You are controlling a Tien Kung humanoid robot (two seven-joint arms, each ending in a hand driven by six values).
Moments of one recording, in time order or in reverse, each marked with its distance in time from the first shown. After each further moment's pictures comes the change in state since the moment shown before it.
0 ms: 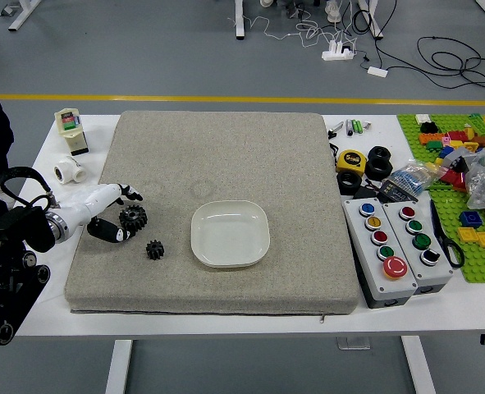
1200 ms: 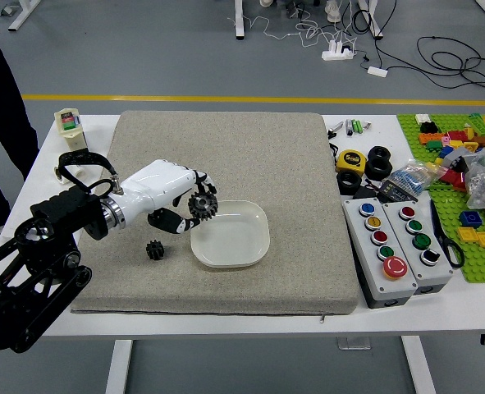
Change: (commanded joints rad) left arm -0.094 0.034 0.330 -0.355 -0.018 0.012 0.013; right arm 0.003 -0.001 -0.005 0.000 0.006 0.000 0.000
